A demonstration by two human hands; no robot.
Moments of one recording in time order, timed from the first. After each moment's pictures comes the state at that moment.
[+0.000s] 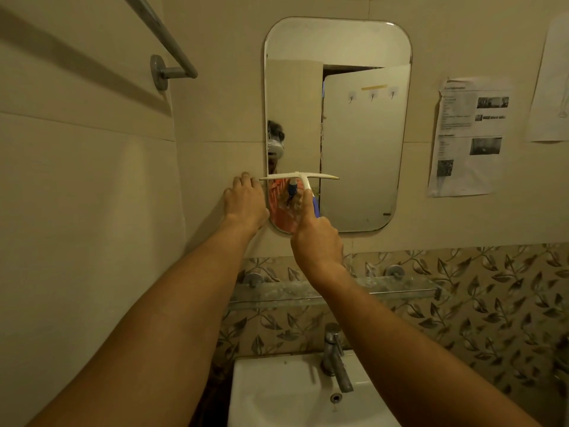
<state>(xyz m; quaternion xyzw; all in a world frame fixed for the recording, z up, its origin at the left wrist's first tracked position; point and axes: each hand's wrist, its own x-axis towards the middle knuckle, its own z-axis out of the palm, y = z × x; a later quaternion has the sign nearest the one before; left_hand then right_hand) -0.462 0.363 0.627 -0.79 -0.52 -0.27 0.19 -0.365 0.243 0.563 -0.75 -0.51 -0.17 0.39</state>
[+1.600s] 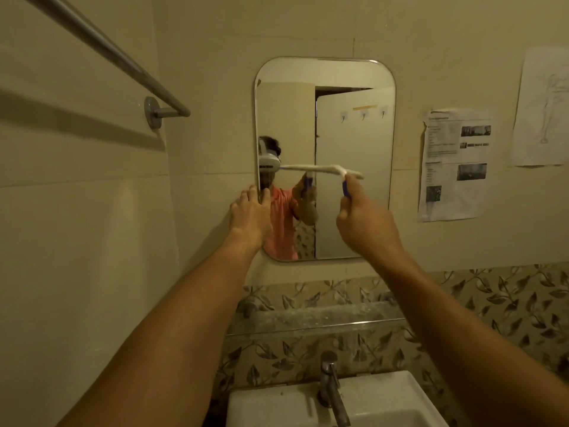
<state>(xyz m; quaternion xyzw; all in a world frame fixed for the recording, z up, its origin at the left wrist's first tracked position) -0.437 0.357 0.660 -0.80 -0.49 -0.26 0.22 -0.313 0.157 0.673 -0.72 -0.51 -0.15 0.44</state>
